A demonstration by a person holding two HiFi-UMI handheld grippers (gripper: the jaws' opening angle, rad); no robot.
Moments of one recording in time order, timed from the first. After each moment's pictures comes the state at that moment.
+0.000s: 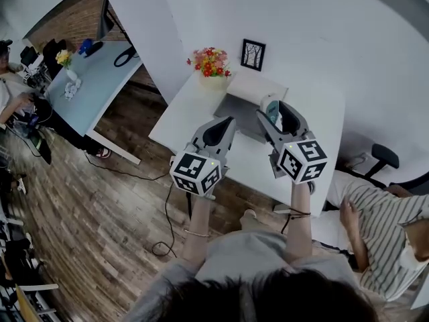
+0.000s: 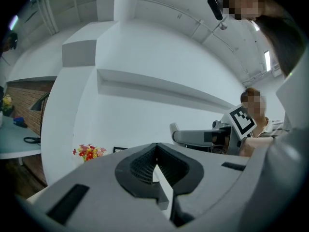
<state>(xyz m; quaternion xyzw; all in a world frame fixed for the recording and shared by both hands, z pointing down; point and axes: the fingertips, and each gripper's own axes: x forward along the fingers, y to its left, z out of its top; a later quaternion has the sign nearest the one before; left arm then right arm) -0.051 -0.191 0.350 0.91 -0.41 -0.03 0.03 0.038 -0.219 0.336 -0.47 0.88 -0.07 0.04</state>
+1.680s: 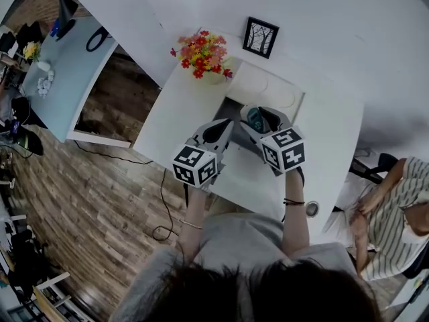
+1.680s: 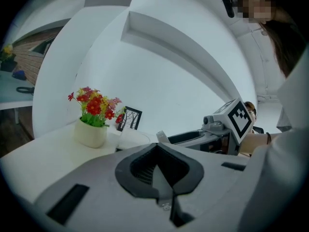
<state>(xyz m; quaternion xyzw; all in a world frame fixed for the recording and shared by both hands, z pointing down) -0.062 -0.357 0.503 0.90 -0.38 0.05 0.21 -0.015 -0.379 0.521 -0.38 0.88 -0.19 -0.21</state>
